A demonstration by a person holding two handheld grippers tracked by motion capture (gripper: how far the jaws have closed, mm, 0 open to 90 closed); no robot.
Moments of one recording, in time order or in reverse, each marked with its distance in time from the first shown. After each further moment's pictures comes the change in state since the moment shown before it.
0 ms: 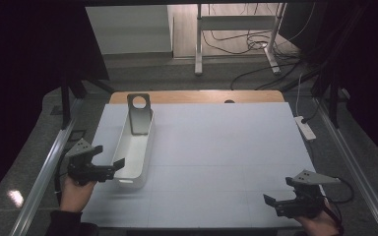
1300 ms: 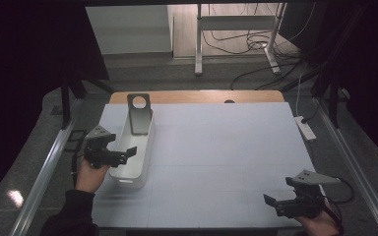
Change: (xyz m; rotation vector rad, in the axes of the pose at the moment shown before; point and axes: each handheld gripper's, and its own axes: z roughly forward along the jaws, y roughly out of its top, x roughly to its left) left arm 0.007 0.031 0.046 0.045 -0.030 0.032; right arm 0.000 0.000 0.000 0.001 0.000 0.002
